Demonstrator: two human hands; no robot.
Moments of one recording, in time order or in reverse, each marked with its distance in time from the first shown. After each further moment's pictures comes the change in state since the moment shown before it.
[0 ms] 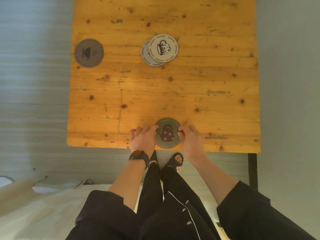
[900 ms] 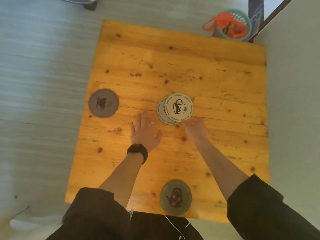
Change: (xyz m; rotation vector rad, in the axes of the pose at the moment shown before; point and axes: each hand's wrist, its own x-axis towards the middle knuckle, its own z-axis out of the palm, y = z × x) left_hand 0.223 -0.036 -0.085 -0.212 -0.057 -0.032; right_hand 0.251 -0.121 -0.070 0.337 -0.081 0.464
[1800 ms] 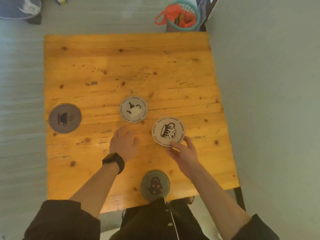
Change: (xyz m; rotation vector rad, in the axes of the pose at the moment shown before) left_hand -0.029 0.042 -0.017 0.065 -0.216 0.039; right_hand -0.106 0.079 -0.061 1.076 -0.133 0.313
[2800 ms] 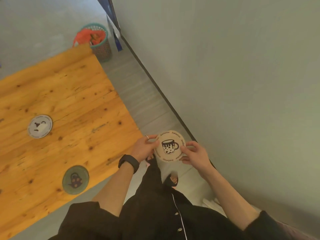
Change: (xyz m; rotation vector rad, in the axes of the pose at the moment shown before) left_hand -0.210 0.396 0.207 -0.614 -0.452 0.085; right_hand -0.122 -0.010 -0.480 -0.209 0.194 -0.224
